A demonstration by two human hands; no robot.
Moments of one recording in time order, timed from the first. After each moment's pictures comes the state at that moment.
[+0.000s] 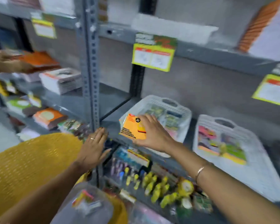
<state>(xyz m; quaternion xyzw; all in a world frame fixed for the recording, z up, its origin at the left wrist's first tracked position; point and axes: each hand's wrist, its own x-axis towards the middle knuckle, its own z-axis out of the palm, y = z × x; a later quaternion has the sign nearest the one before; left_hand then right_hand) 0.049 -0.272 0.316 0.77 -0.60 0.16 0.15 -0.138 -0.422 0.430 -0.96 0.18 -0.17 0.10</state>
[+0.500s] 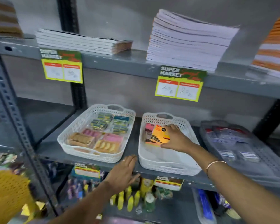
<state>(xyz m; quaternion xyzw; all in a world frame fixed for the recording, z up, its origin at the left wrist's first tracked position) -0.173 -0.411 0.298 0.55 -0.80 0.12 0.21 -0.379 -0.535 0.437 -0.86 0.49 -0.07 0.09</state>
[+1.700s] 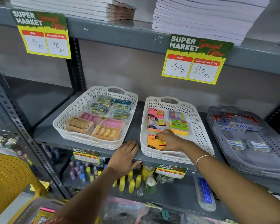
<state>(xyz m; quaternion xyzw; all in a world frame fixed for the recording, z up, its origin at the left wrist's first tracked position) -0.173 -0.433 0.279 0.62 -0.77 0.05 0.11 -0.368 -0.553 0.366 -0.87 0.45 0.10 0.19</state>
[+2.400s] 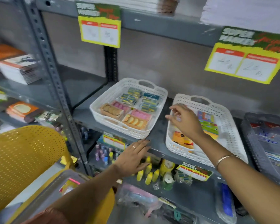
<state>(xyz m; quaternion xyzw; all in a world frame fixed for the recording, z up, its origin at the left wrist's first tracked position) -0.141 -0.372 0.276 0.60 -0.79 0.07 0.14 -0.308 -0.519 0.421 -0.88 0.37 -0.26 0.12</state>
